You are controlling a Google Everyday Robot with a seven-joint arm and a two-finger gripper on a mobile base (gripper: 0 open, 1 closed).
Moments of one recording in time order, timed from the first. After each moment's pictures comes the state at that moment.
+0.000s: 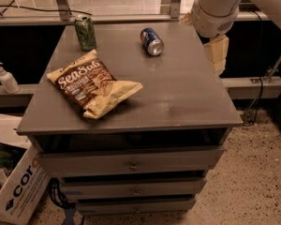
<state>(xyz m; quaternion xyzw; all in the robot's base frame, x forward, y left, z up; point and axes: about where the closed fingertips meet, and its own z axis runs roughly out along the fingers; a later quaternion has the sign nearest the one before) 0.633 -0.173 0.936 -0.81 0.54 -0.19 0.11</state>
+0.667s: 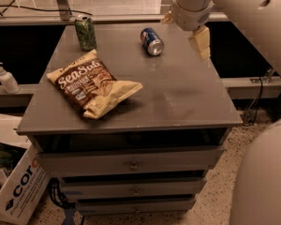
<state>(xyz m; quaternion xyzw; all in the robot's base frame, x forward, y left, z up) 0.692 -0.148 0.921 -0.86 0.46 -0.19 0.07</state>
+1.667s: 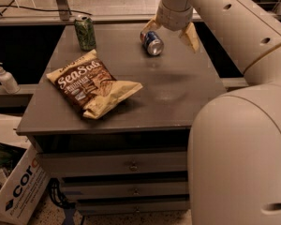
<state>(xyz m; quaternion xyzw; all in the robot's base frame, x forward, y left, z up) 0.735 -0.111 0.897 -0.95 0.25 -0.16 0.05</state>
